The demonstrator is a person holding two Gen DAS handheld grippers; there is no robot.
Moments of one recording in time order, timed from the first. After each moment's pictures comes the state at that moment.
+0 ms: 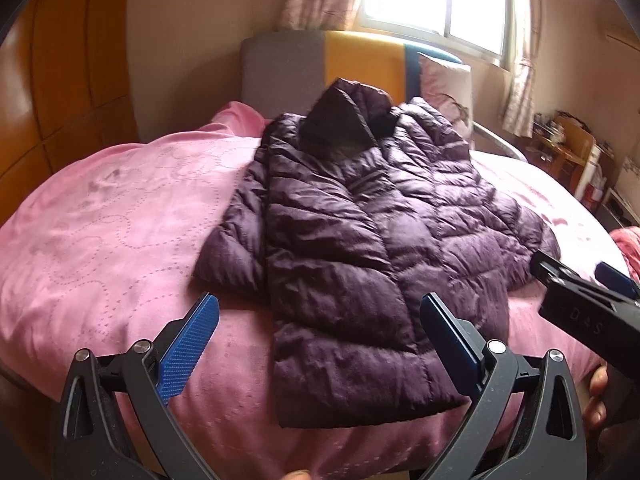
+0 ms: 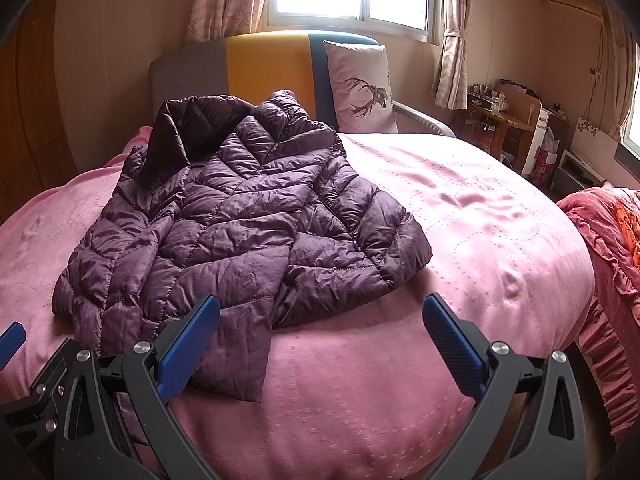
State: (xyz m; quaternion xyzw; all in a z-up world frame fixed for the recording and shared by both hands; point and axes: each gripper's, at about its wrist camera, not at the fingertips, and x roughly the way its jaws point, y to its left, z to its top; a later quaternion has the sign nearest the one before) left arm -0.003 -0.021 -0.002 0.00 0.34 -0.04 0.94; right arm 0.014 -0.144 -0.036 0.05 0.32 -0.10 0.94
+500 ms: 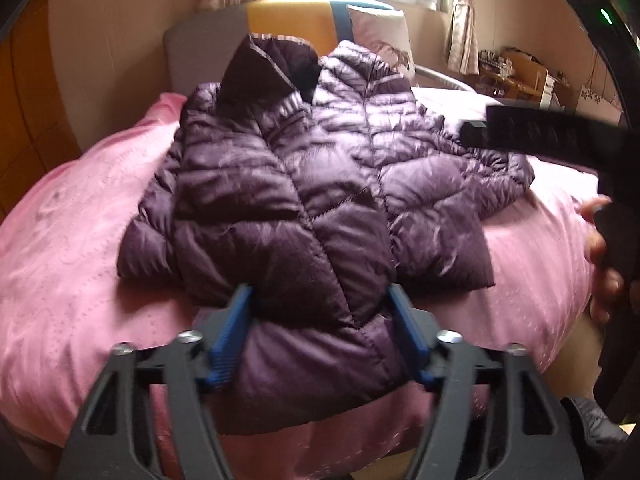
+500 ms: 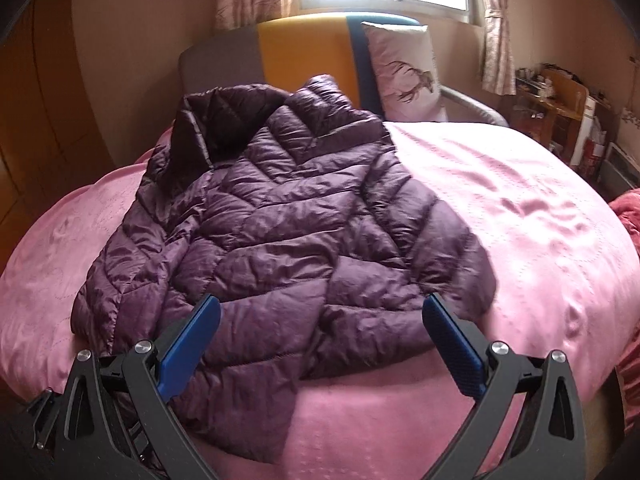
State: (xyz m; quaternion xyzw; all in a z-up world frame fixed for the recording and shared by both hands) left arm 0.010 -0.055 -0.043 0.07 0.39 -0.12 0.91; right arm 0.079 -0.151 -0.043 0.07 0.35 0.01 0.93
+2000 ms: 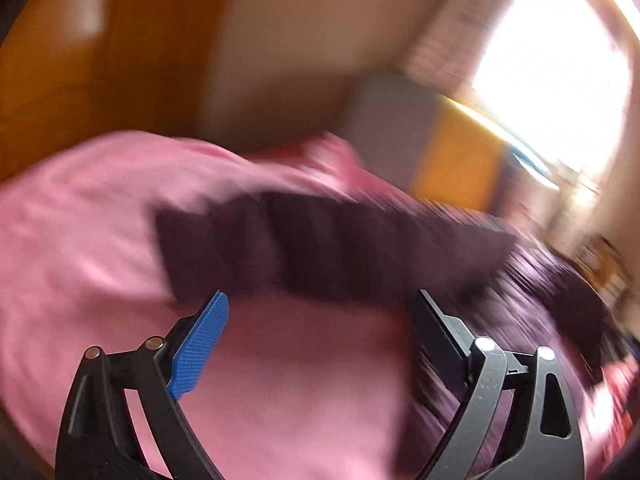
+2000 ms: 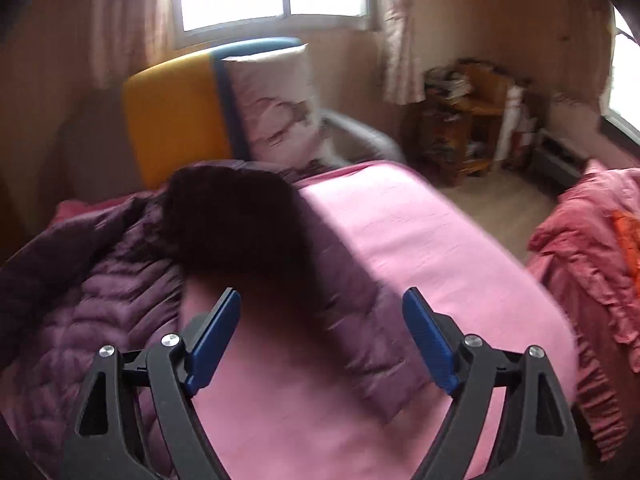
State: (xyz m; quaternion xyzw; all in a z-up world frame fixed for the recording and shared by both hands) left arm 0.089 0.194 0.049 -0.17 0.30 0.01 0.94; right arm 0.181 -0.388 0.013 0.13 0.35 -0.09 0.92
